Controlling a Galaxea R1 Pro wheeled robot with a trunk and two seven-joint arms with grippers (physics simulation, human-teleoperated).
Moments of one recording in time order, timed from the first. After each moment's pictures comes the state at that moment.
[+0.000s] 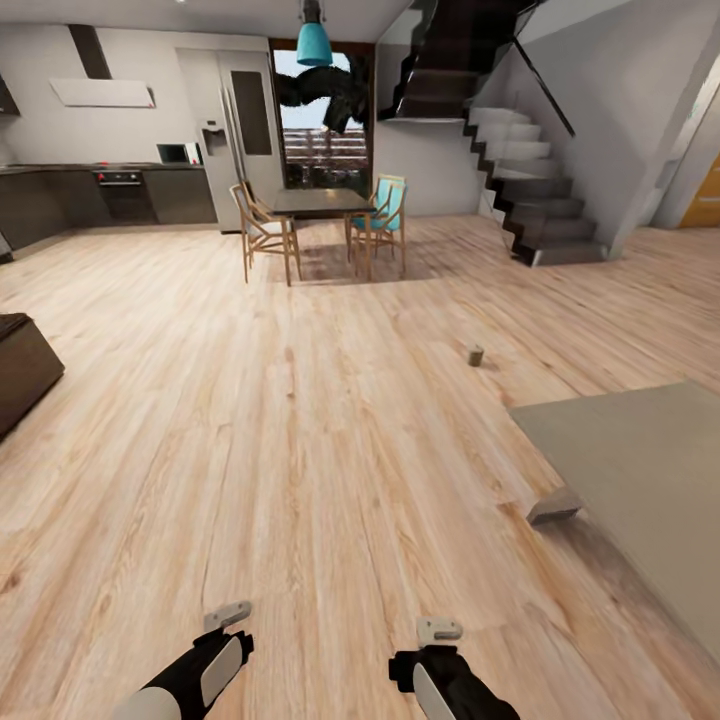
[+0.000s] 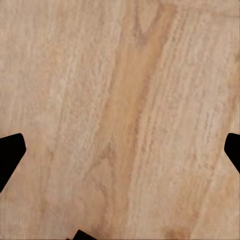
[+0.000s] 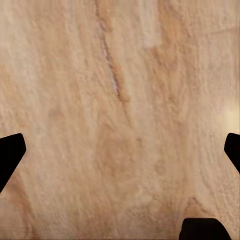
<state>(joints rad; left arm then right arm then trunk) -0.57 -0.03 -0.10 -0.26 0.48 0.20 0.44 -0.38 0.16 0.32 -0.65 -0.36 0.50 -0.37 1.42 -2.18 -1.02</state>
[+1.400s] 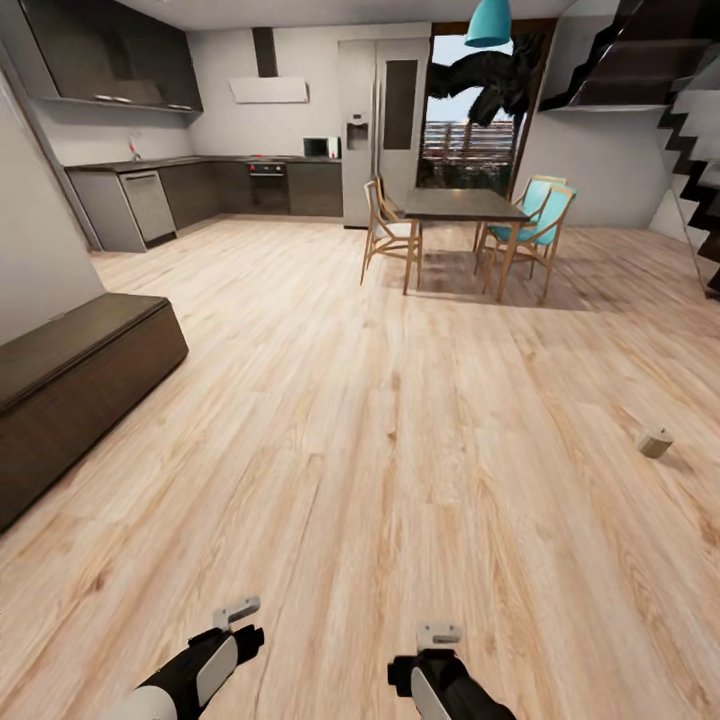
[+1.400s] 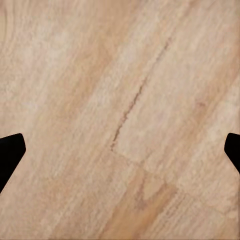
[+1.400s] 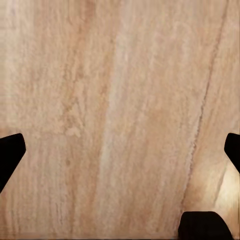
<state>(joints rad) -0.57 -0.01 -0.10 -0.26 0.47 0.20 0.25 -0.38 0.17 0.33 -0.65 -0.36 0.50 -0.38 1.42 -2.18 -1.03</state>
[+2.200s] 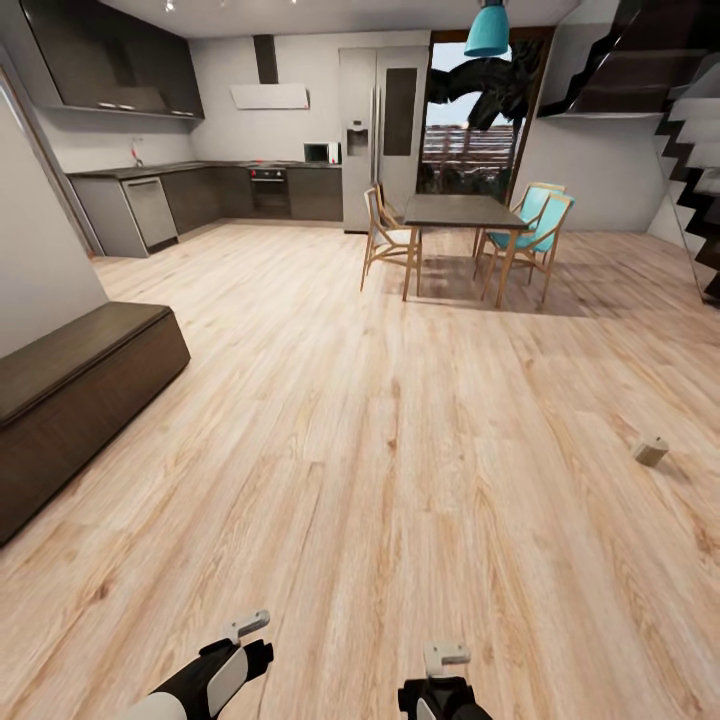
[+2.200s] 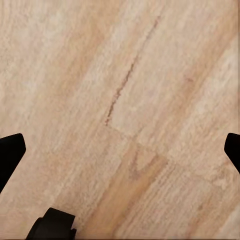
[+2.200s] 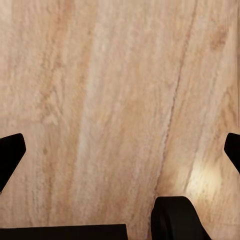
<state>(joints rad) -0.57 -0.05 -0.10 -0.21 0.46 0.21 0.26 -0.35 0.15 0.35 -0.58 -0.31 0.42 -0.40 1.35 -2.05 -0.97</state>
